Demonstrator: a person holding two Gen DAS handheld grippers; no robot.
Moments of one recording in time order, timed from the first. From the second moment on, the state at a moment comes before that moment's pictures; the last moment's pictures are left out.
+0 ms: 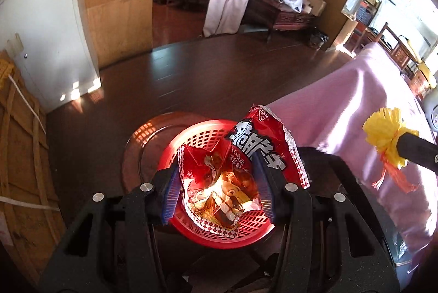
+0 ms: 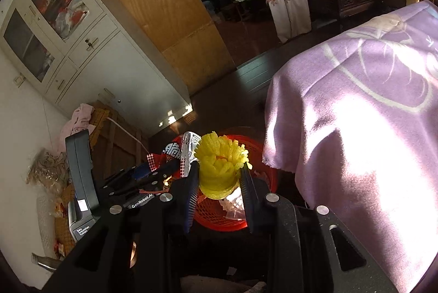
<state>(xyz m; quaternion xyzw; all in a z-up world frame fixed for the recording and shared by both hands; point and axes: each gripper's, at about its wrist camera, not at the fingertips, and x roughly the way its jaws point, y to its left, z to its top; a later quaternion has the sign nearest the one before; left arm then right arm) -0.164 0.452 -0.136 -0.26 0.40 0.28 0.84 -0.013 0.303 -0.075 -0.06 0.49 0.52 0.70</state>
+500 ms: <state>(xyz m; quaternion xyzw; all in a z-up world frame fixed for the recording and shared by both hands) -0.155 0.471 -0.183 -0.29 0.44 0.28 0.80 -0.021 0.360 -0.154 -0.12 0.55 0.51 0.65</state>
